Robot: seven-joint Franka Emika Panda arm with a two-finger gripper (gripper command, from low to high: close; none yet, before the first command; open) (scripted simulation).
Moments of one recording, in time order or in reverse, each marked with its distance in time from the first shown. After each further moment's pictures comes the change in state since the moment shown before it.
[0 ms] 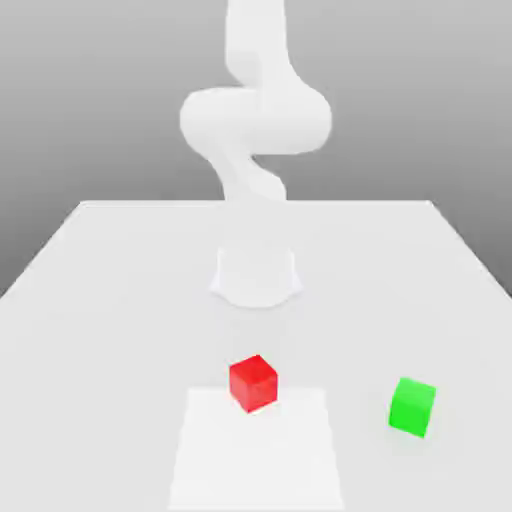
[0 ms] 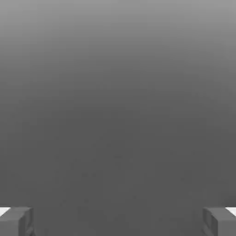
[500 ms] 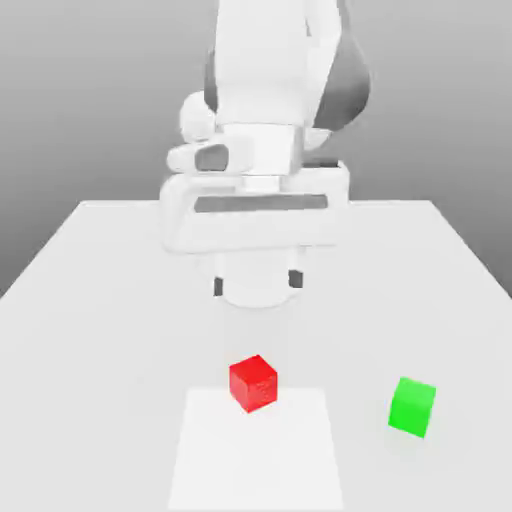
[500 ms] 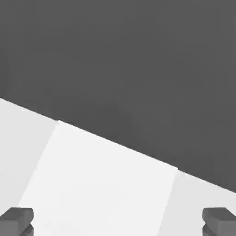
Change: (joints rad) arm 0.085 0.440 -0.119 -0.514 -0.072 0.369 -0.385
